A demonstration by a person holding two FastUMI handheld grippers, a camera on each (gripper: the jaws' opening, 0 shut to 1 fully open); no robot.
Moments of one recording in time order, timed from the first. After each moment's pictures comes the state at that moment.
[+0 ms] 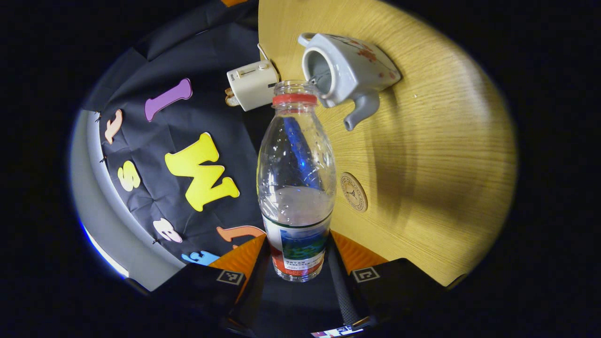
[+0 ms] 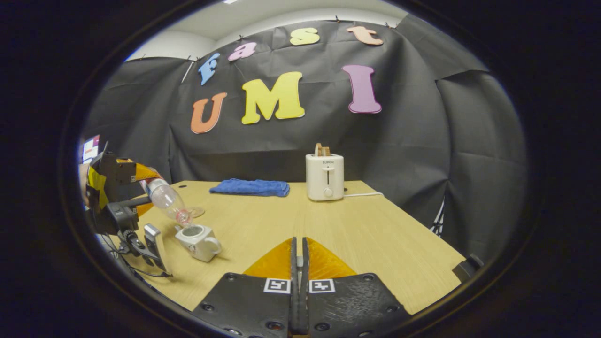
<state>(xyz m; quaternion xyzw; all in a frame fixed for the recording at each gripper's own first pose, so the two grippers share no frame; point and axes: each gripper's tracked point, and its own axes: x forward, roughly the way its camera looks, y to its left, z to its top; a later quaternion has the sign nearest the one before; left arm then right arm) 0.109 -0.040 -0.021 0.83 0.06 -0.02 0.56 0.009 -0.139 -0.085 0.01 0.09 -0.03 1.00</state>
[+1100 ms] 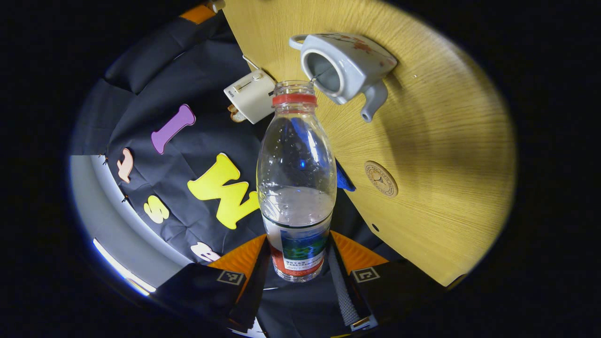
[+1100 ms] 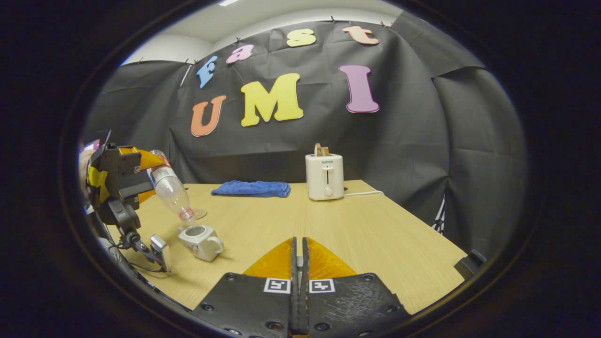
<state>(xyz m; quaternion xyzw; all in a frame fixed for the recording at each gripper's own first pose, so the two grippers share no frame) 0.108 -0.059 0.020 0.89 0.00 0.01 0.46 0.004 -0.139 -0.086 0.02 0.09 -0.03 1.00</state>
